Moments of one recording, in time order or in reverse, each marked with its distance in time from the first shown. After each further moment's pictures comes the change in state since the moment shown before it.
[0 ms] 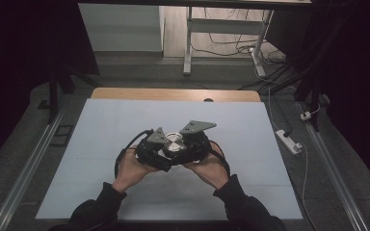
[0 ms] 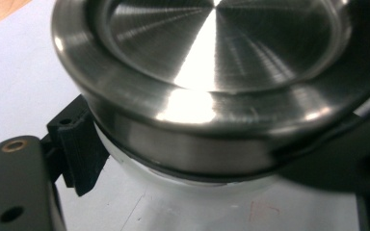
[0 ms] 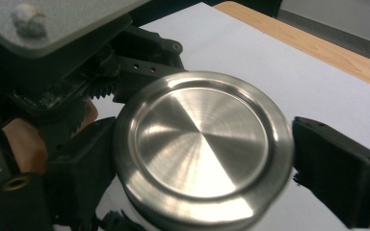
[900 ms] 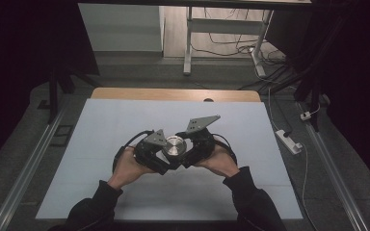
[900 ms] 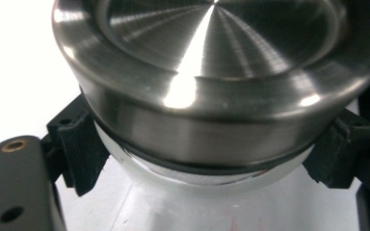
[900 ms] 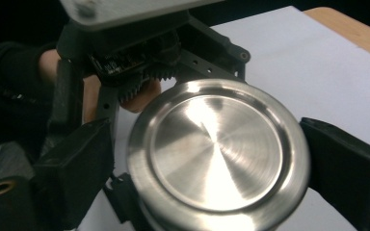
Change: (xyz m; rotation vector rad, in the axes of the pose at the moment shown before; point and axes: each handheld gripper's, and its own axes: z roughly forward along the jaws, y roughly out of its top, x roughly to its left) left arm 0.006 -0.003 -0.004 0.000 -0.109 0.062; right arm -0.025 0.001 -0.004 0.005 0.330 -0.108
